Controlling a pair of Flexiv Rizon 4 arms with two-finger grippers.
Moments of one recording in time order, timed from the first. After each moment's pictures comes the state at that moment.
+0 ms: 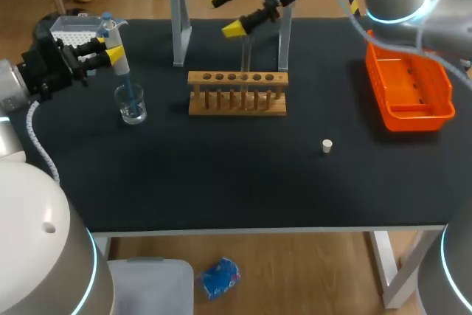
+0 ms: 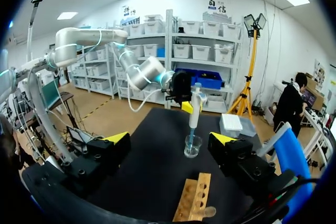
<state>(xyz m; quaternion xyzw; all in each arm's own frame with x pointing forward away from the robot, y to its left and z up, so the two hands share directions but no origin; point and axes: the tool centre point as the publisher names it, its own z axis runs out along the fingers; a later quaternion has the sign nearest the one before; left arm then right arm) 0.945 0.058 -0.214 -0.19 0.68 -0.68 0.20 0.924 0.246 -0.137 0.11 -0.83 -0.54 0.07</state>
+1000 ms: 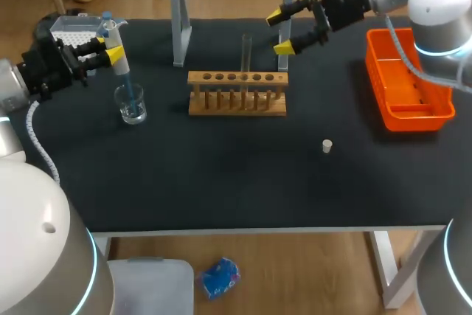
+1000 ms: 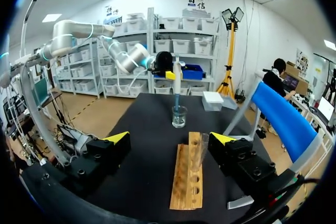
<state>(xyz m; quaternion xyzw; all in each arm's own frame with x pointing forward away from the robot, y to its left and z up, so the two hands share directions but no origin) 0.945 0.058 -0.214 -0.19 0.68 -0.68 0.20 0.954 0.145 -0.205 0.04 -0.84 -0.54 0.03</state>
